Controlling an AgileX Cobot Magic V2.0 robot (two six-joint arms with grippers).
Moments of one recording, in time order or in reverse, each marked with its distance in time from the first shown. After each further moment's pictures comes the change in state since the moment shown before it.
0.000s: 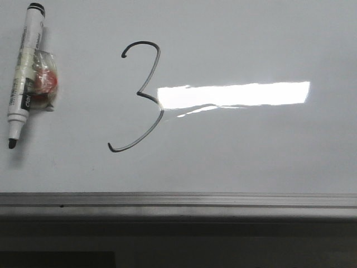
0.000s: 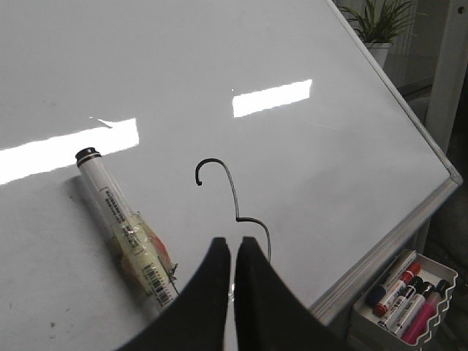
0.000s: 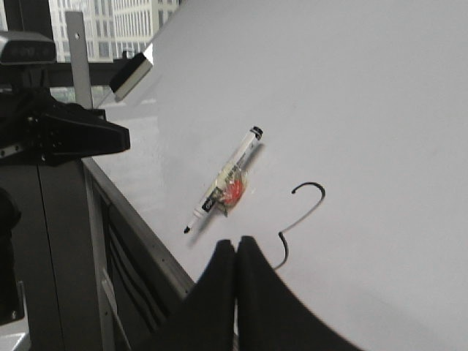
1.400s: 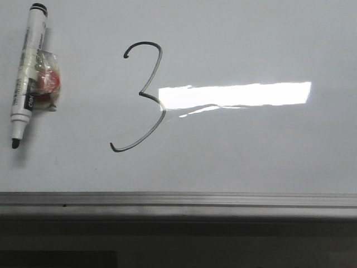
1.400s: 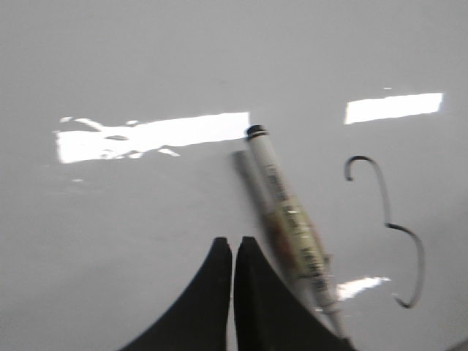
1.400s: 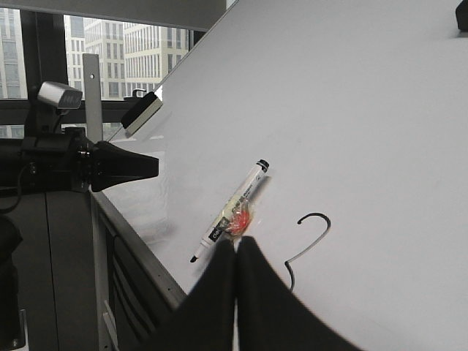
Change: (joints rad) left arm 0.373 -0.005 0.044 0.830 -0.014 -0.882; right arm 0.000 -0.034 0.038 -0.004 -0.083 -0.003
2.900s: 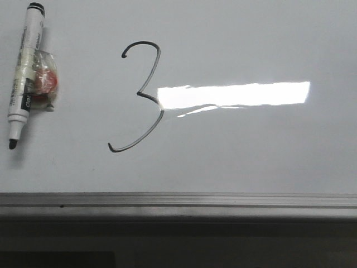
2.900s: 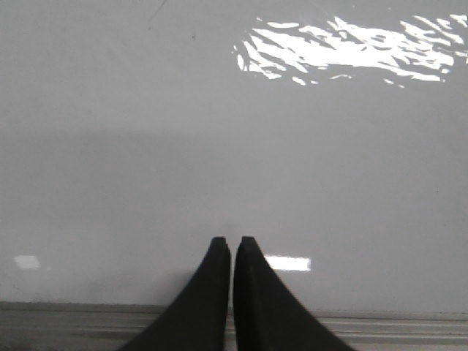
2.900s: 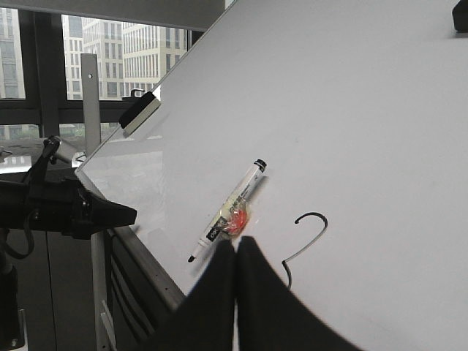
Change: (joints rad) left arm 0.414 -0.231 0.133 0.022 0.336 -0.026; right arm 0.000 0.000 0.000 0.000 0.000 -0.002
